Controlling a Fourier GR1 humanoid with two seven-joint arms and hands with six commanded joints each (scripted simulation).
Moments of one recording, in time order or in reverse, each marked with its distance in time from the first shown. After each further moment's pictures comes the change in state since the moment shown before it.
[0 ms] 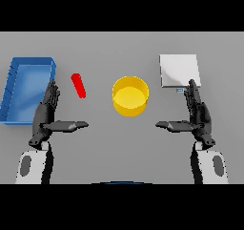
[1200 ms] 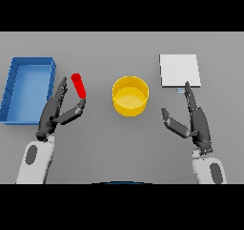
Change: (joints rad) left arm -0.106 0.072 -0.062 0.146 -0.167 -0.006 -0.013; right arm 0.075 -0.054 0.115 -0.100 0.241 -0.061 -0.084
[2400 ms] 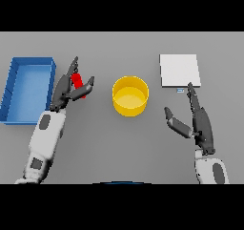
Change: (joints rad) left arm -0.384 -0.023 0.114 0.495 0.017 0.021 -0.141; right arm 0.009 -0.010 -0.012 -0.011 -0.007 0.001 0.023
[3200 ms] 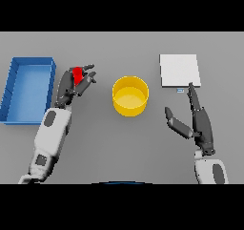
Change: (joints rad) left arm -0.045 -0.037 0.014 0.025 0.027 0.084 -0.025; right arm 0.005 0.009 -0.001 -0.006 -0.006 -0.005 -0.020
